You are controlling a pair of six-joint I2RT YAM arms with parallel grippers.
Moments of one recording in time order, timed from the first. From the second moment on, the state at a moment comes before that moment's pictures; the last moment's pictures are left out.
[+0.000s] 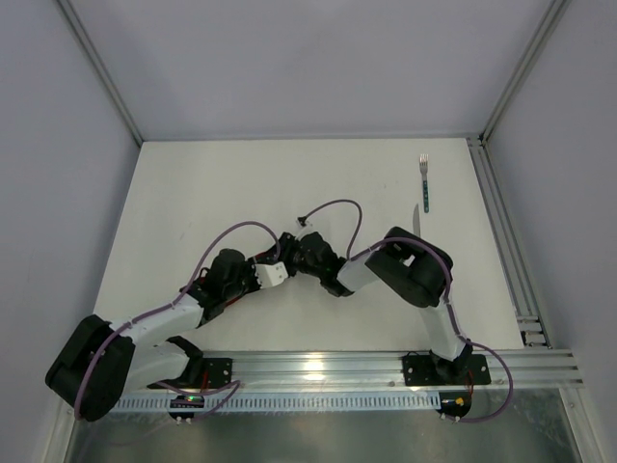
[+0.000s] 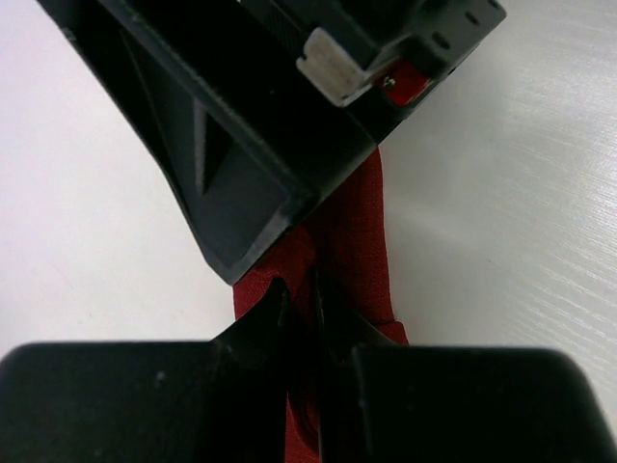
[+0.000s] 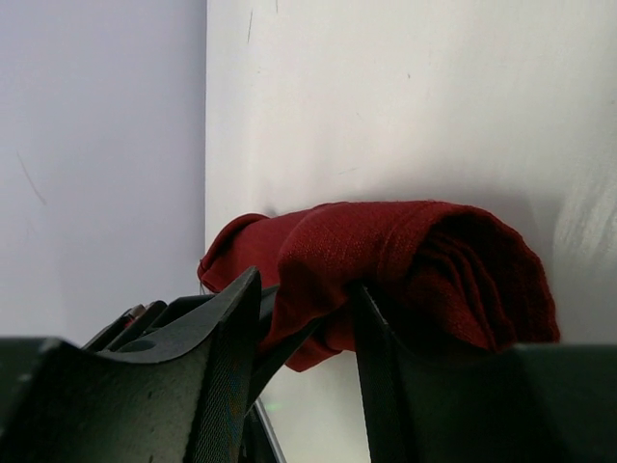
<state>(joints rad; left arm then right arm) -0.57 1.12 0.32 0.11 0.04 0.77 0.91 2.09 0.91 0.87 -0.14 1.20</state>
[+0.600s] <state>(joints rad) -0.57 1.04 0.37 -0.08 0.12 0.76 0.89 2.15 0.97 0.84 -0.12 1.23</state>
